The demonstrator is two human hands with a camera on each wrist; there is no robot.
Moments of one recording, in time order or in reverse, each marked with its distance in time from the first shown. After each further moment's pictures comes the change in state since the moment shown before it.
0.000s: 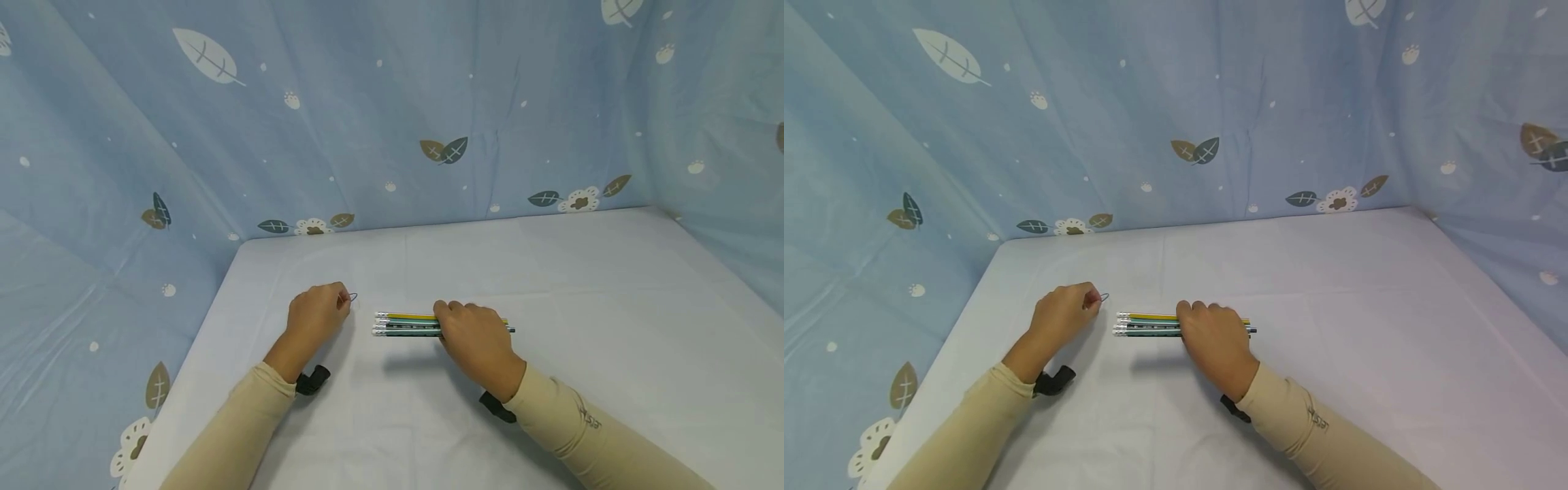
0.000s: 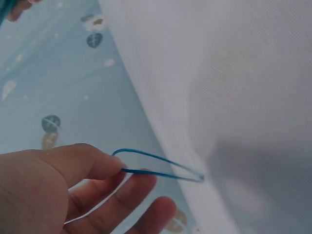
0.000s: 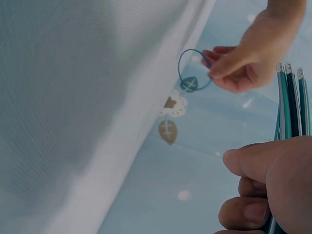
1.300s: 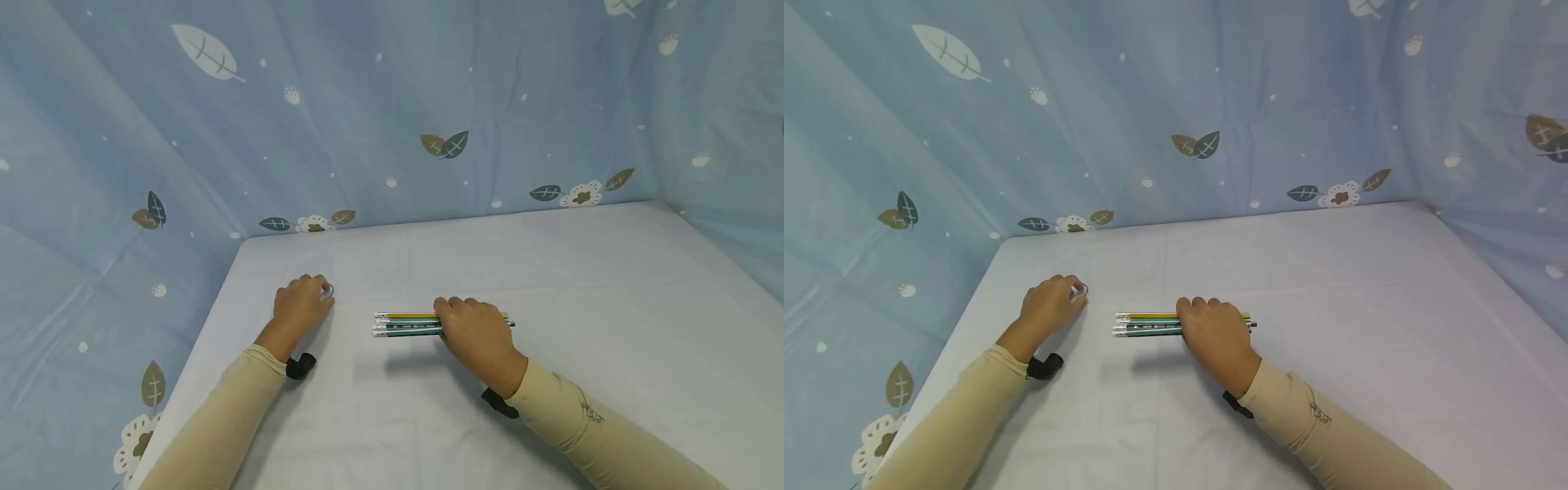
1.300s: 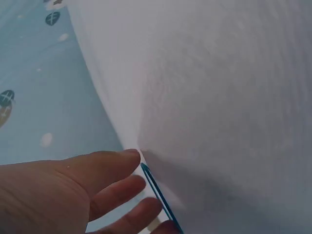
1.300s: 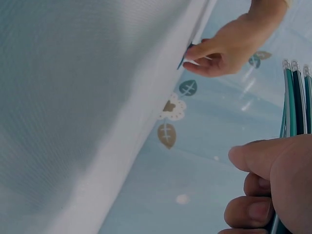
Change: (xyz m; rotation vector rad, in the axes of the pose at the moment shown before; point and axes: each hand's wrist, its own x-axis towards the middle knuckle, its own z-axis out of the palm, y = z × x) left_hand 0.017 -0.042 0.006 0.087 -0.139 -0.102; right_hand 0.001 0.000 -0.001 0.005 0.019 -0.018
